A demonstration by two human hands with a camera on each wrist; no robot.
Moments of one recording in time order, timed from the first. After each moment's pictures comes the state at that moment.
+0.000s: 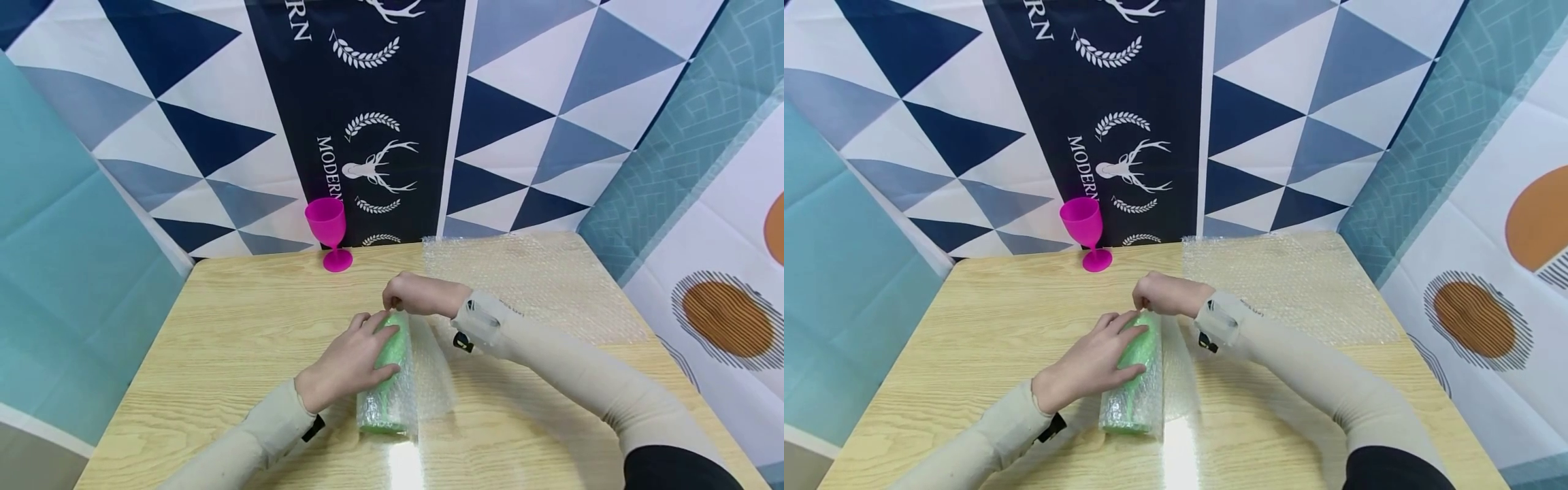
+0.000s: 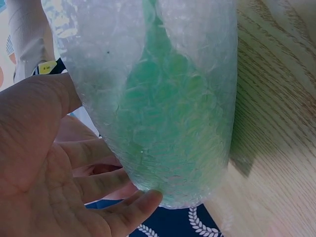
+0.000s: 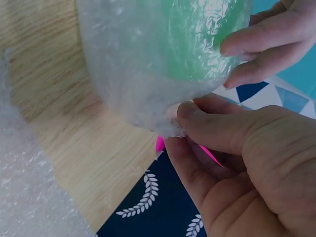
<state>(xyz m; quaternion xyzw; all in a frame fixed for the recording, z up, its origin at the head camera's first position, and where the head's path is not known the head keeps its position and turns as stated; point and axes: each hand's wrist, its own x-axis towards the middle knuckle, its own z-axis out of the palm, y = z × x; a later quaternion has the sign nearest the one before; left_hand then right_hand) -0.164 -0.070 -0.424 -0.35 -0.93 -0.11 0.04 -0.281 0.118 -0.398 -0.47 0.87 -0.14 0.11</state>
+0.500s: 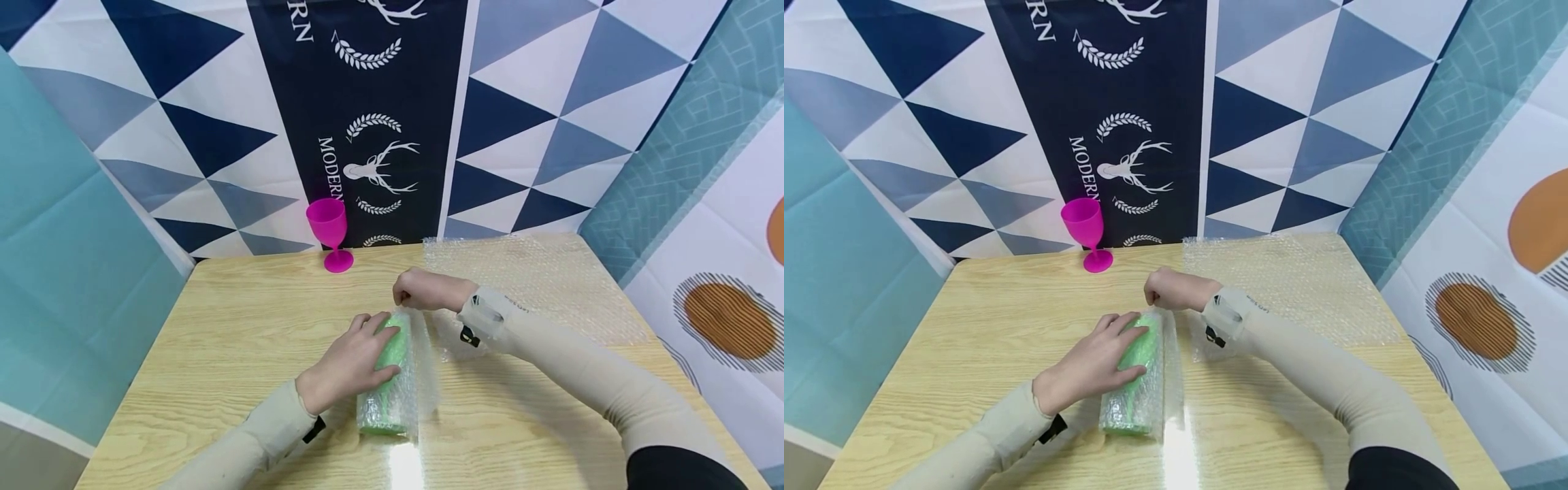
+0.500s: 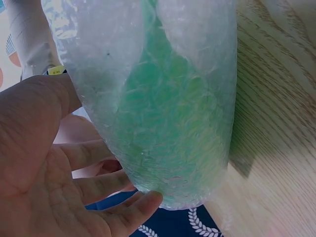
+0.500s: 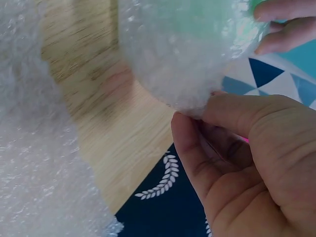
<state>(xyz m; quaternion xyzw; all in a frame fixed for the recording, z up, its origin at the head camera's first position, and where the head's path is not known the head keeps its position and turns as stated) -0.164 -0.069 -0.423 -0.34 -0.94 -0.10 0.03 -0.296 0.133 -0.405 -0.46 0.87 -0.13 0.10</state>
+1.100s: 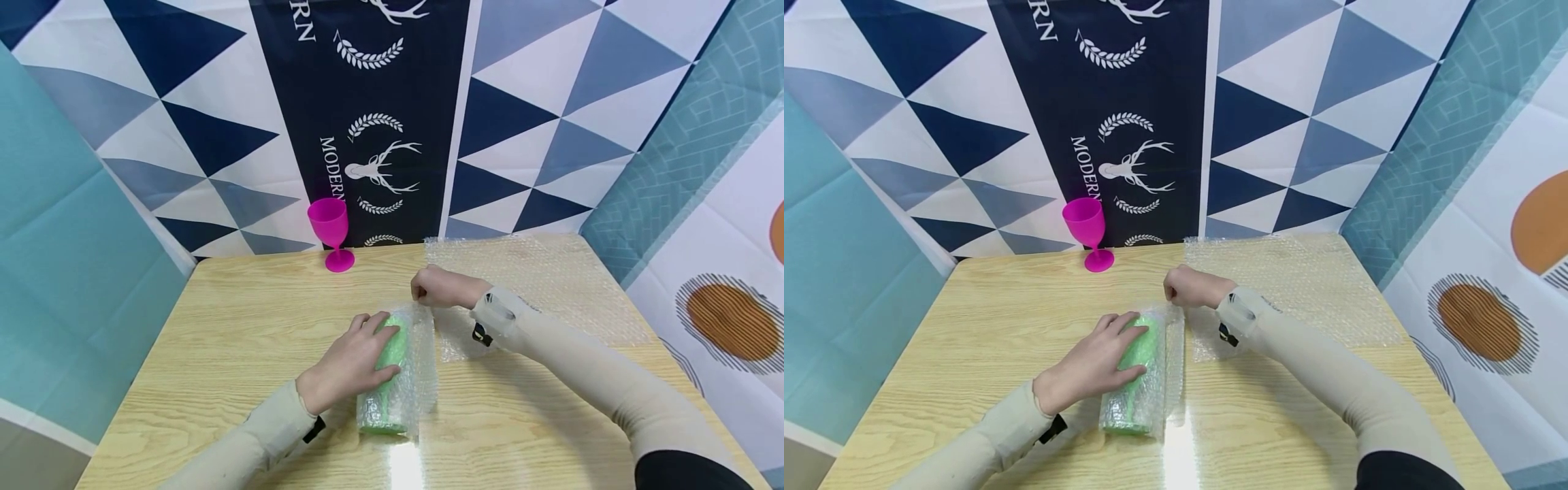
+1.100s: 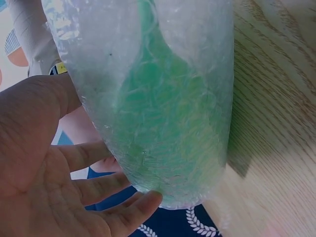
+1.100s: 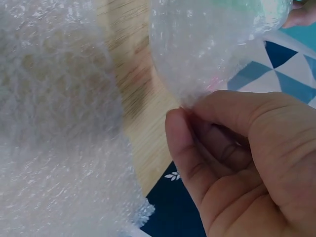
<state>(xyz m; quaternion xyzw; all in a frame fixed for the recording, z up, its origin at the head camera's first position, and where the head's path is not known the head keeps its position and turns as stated) -0.163 -0.069 -0.425 -0.33 -0.94 -0.11 0.03 -0.307 0.158 -0.420 -0.40 0.90 -0.14 0.10</state>
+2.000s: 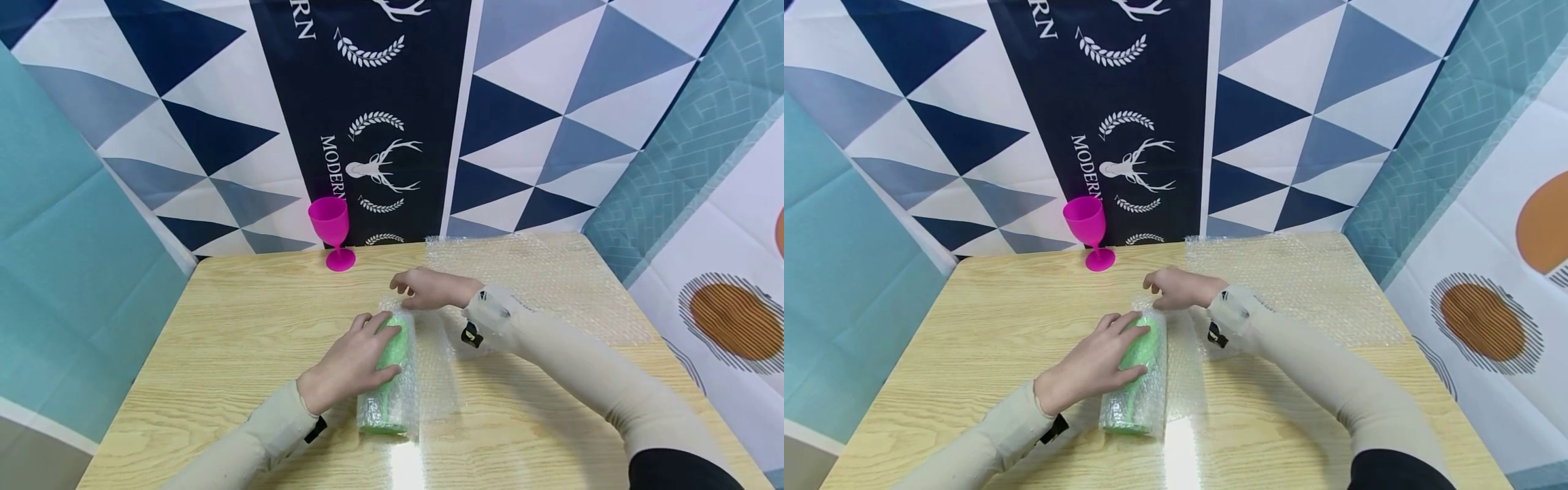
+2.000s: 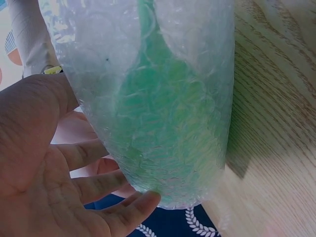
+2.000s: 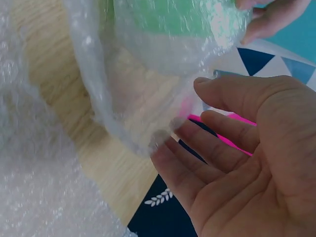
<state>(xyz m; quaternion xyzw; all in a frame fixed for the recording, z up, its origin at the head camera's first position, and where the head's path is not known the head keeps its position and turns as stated) -0.164 -0.070 -0.427 -0.34 -0.93 -0.10 0.04 -0.299 0.136 -0.408 -0.39 0.89 -0.17 0.17</state>
